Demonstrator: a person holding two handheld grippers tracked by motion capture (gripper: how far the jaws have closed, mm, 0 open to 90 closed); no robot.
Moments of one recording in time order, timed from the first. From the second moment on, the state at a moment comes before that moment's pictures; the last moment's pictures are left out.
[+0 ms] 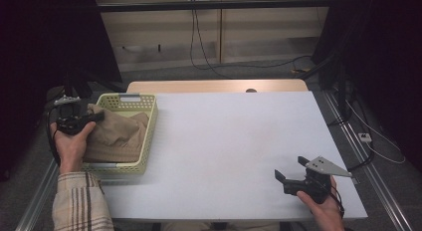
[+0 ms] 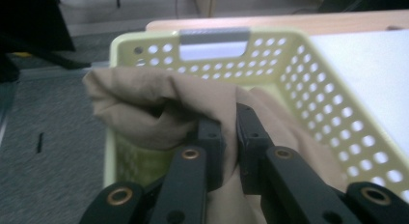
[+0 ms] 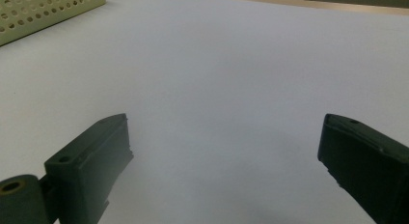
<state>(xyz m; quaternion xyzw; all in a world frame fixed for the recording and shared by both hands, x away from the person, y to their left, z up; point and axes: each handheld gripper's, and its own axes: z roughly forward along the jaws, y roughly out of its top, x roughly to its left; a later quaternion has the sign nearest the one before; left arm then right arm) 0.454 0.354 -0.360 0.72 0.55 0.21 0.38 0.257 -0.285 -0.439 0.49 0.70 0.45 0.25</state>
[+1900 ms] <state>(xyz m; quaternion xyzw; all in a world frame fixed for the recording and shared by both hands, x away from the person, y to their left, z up) 0.483 0.350 -0.408 0.73 0.63 0.16 0.22 0.256 -0.285 -0.438 0.49 0.71 0.45 0.25</state>
